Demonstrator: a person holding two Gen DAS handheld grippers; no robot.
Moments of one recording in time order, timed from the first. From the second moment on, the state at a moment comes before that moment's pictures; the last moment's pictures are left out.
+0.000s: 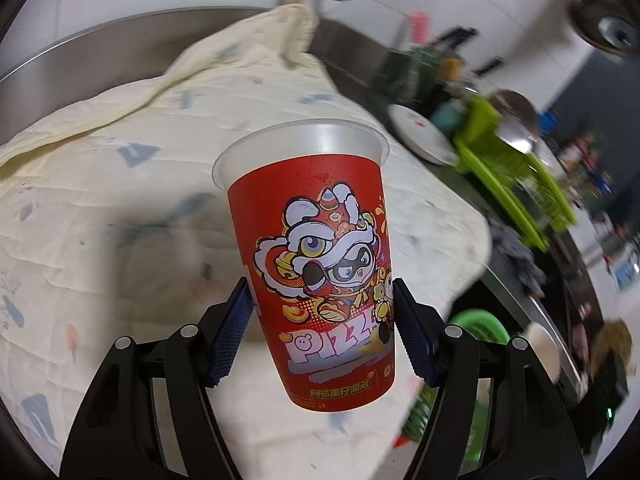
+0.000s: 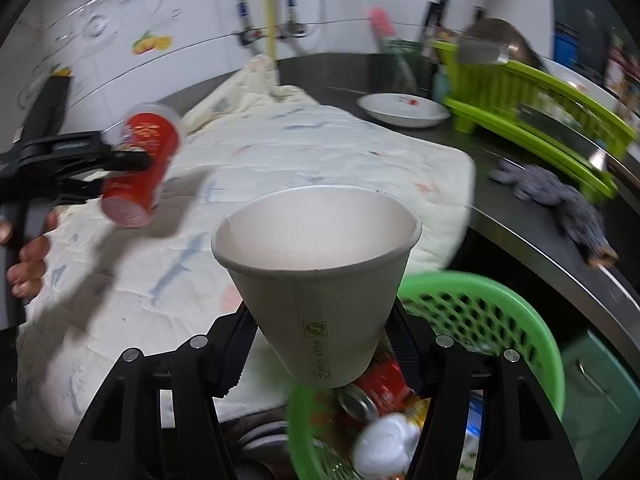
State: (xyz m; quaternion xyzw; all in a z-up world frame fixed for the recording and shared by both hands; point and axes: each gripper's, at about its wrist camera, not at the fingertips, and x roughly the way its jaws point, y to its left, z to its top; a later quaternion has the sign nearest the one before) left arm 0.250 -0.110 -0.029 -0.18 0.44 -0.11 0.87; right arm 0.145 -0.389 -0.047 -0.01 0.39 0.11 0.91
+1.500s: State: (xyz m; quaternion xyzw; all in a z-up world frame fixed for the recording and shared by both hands) left arm 0.150 -0.339 -0.057 -0.01 0.48 -0.36 0.80; right arm 0.063 -0.528 -0.067 0.09 0.40 -0.06 0.91
